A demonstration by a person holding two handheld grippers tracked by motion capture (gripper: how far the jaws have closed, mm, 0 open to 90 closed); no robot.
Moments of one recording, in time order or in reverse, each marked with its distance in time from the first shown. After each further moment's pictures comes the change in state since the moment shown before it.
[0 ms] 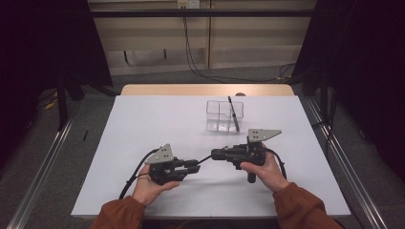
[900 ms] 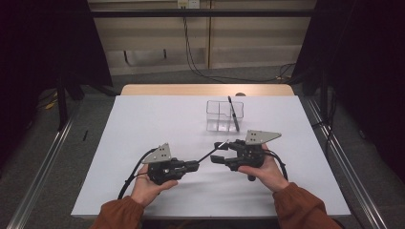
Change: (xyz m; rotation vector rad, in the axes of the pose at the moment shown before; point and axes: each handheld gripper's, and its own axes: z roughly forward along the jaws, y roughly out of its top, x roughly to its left) left arm -0.002 0.005 -0.004 -0.028 -0.034 -0.001; right arm 0.004 -0.002 0.003 0.032 -0.137 -0.089
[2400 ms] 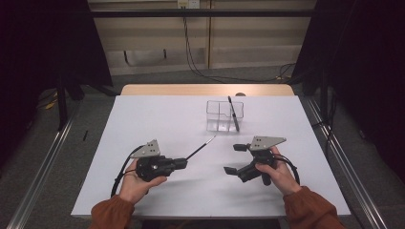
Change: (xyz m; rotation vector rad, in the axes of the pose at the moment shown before) left arm 0.012 0.003 -0.029 0.044 0.066 -0.056; right arm -0.007 -0.021 -0.024 0.203 -0.157 -0.014
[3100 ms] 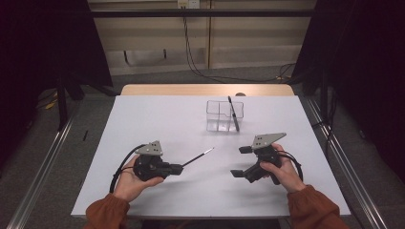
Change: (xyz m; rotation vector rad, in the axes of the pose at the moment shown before) left arm 0.003 0.006 -0.005 0.226 -0.035 -0.026; right arm -0.009 0.002 -0.012 0.164 0.019 0.005
